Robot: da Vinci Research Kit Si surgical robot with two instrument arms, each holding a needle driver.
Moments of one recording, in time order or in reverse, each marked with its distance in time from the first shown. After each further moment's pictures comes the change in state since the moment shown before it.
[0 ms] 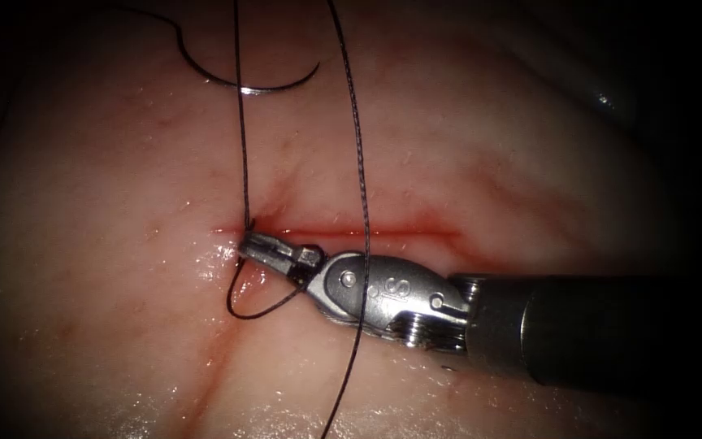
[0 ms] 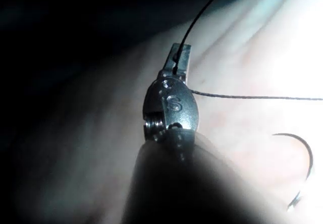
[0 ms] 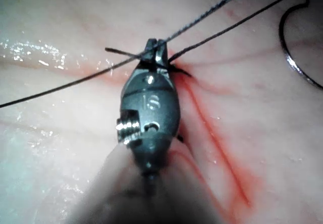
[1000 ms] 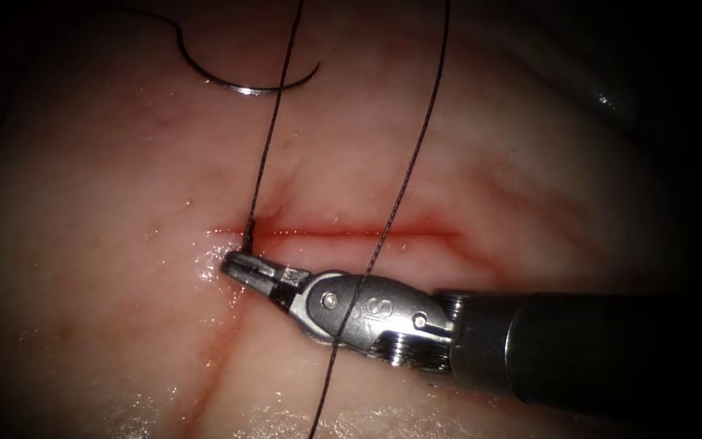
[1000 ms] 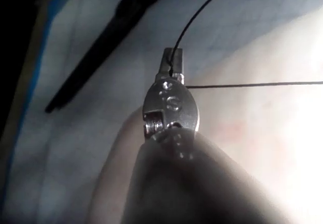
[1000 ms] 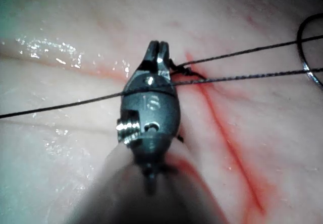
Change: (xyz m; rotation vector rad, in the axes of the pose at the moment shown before) right arm -0.001 -0.002 0.000 0.033 -0.038 -0.041; left arm -0.004 -0.019 0.014 0.069 -0.015 0.150
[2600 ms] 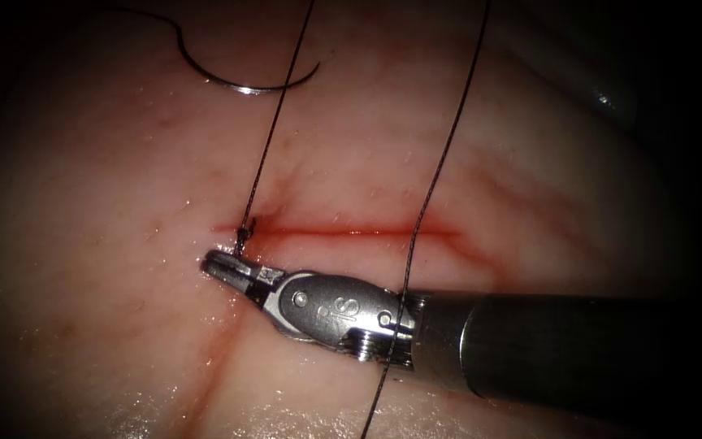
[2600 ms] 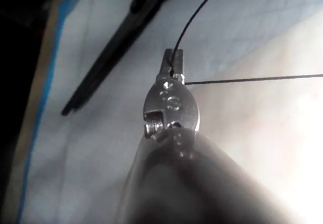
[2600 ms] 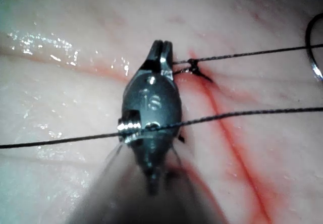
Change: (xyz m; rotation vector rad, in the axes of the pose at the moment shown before) right arm -0.004 -0.005 0.001 0.101 -0.068 -0.060; left arm -0.004 -0.009 0.005 0.024 -0.009 0.013
